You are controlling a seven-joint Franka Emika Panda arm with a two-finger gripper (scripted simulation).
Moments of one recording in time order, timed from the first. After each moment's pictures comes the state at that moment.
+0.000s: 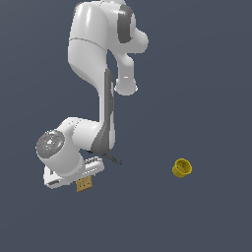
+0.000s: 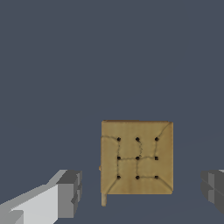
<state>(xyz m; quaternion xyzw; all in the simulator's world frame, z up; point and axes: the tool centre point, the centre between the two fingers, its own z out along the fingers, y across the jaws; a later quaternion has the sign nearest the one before) 0.140 -0.185 0.050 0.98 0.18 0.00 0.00</state>
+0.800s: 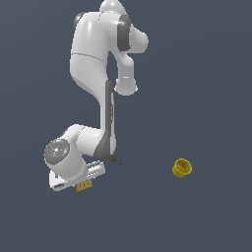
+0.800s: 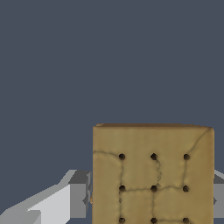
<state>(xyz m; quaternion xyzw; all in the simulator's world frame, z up) 0.139 -0.186 0.010 0.98 0.18 0.00 0.00</state>
